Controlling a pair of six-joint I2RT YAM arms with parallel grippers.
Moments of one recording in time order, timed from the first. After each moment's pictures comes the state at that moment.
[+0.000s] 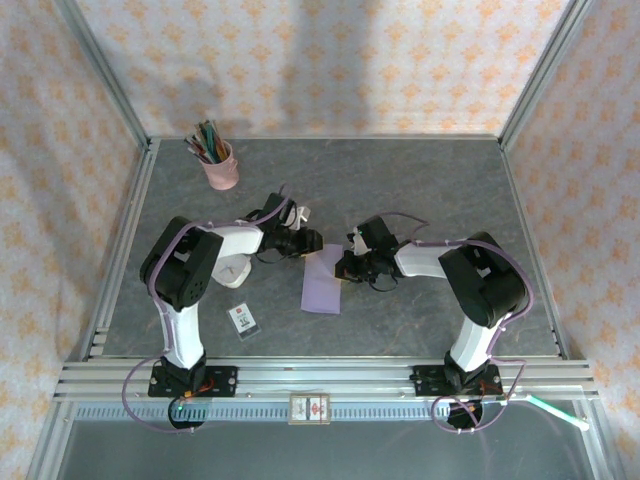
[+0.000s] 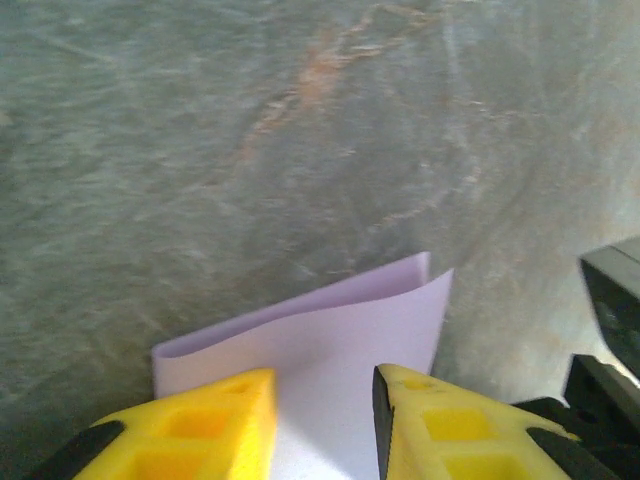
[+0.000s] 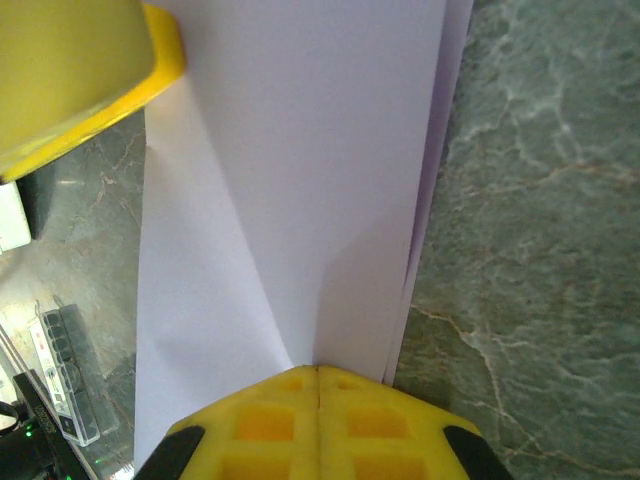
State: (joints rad) left arm -0.40 1.92 1.04 -0.07 0.54 -0.64; right arm 0.56 1.76 0.80 -0.05 -0.52 0.68
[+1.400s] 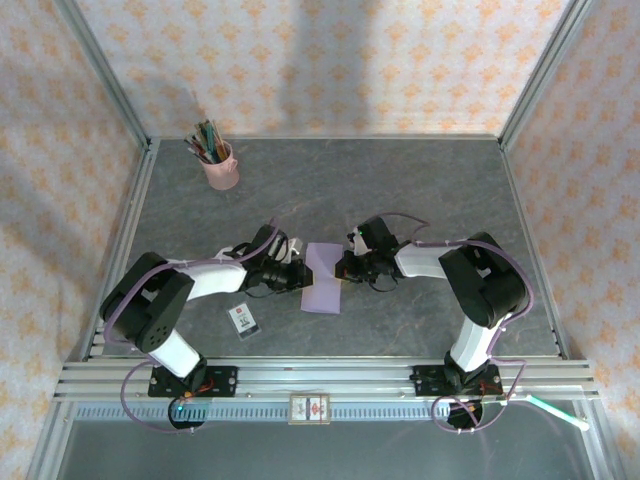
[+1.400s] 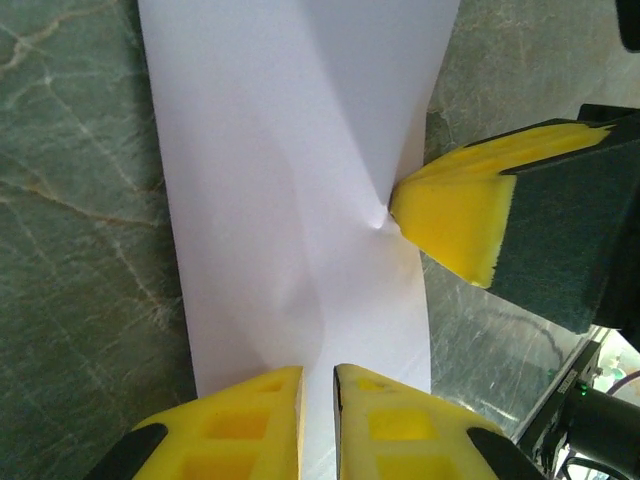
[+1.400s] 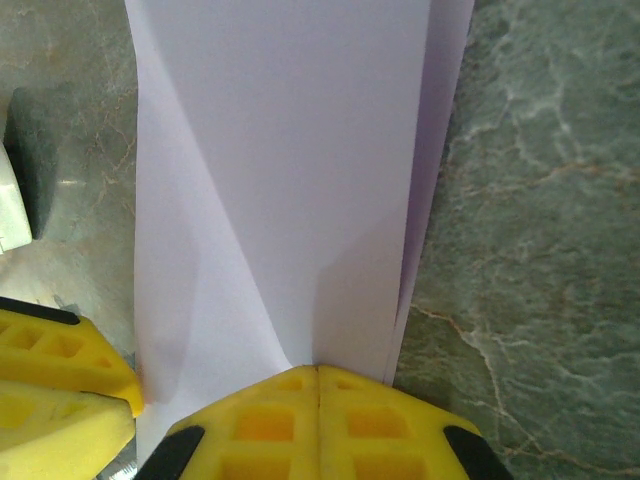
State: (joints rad) left arm -0.52 1.60 0.67 -0.02 0.53 -0.76; right arm 0.56 1.76 0.79 -0.05 -0.52 0.68
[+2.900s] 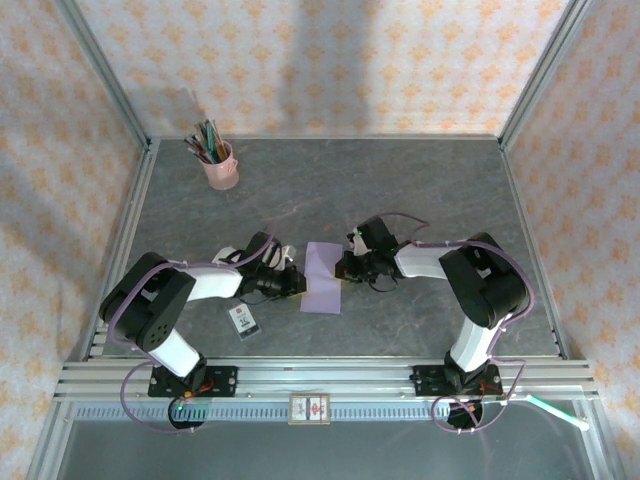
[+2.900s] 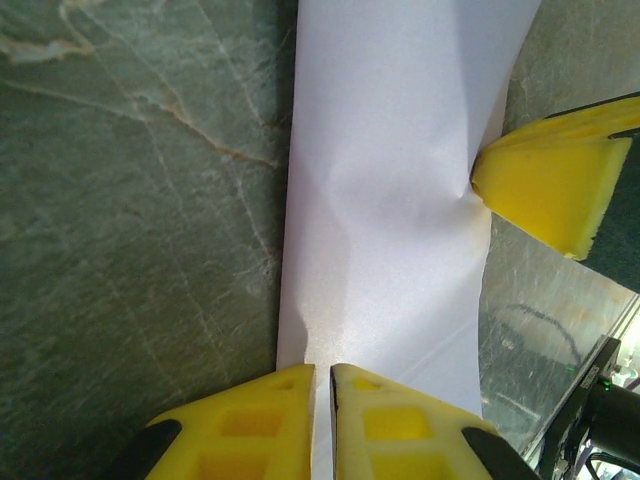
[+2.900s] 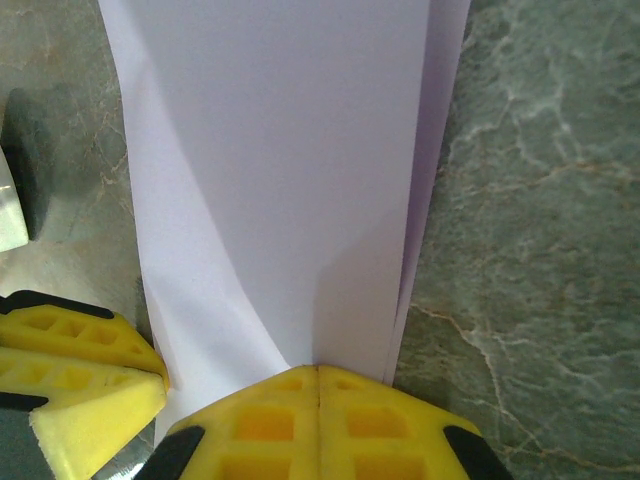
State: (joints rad) left arm -0.49 1.60 0.59 0.03 0.54 -0.75; right arm 0.56 1.76 0.79 -0.05 -0.51 0.68
